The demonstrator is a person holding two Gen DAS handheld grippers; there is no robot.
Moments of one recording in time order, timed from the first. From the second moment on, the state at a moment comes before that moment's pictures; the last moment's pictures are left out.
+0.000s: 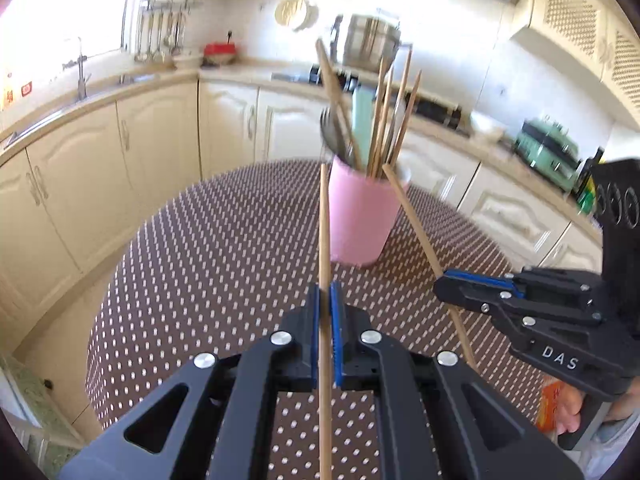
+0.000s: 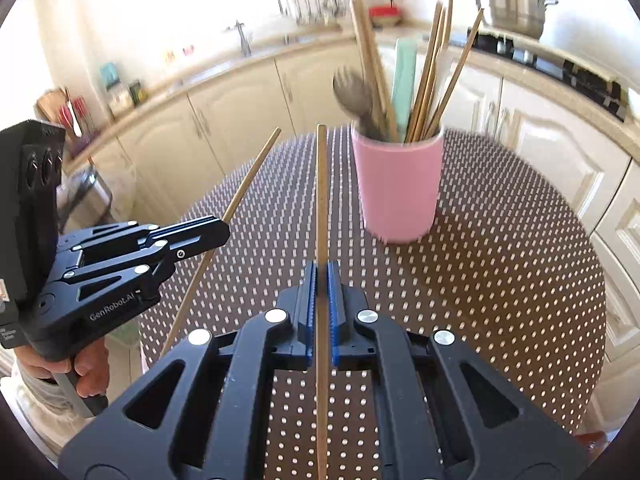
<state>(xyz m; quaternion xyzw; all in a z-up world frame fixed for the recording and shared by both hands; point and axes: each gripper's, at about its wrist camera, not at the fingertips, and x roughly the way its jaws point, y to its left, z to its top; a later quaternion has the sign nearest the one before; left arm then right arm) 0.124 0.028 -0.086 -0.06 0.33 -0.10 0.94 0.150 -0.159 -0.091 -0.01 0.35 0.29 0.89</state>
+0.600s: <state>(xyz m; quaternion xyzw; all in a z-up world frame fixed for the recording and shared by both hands) 0.158 0.006 -0.029 -0.12 0.05 -0.17 0.98 0.178 -0.198 -0.027 0.11 0.13 0.24 0.96</state>
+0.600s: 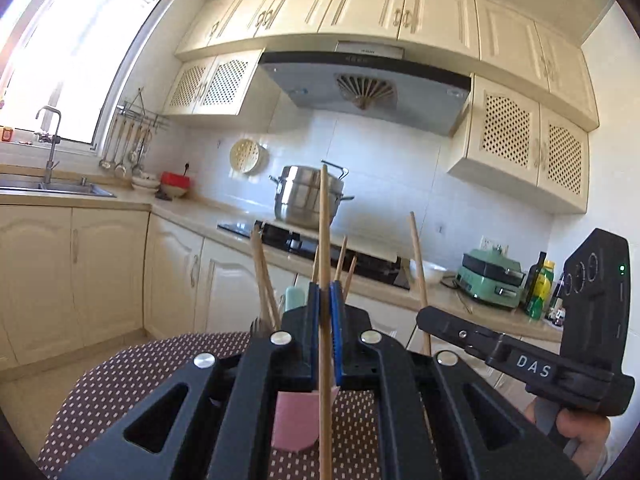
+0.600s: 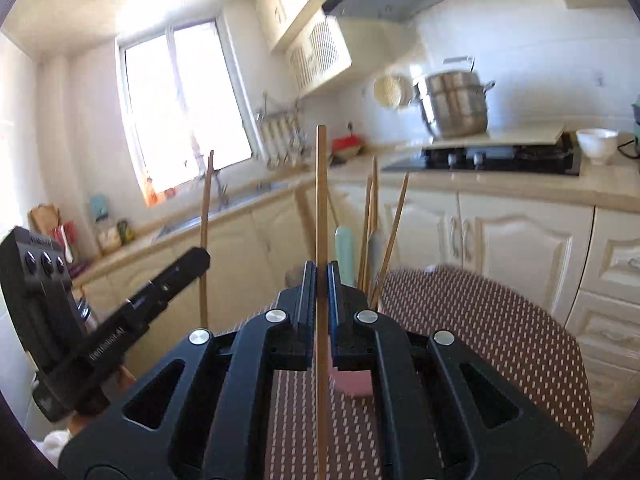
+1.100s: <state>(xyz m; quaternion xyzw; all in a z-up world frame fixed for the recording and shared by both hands) 0.242 -0.027 -0.016 -0.12 -0.03 -0.13 0.98 0.232 -0.202 -0.014 0.14 0.00 0.20 0.97</state>
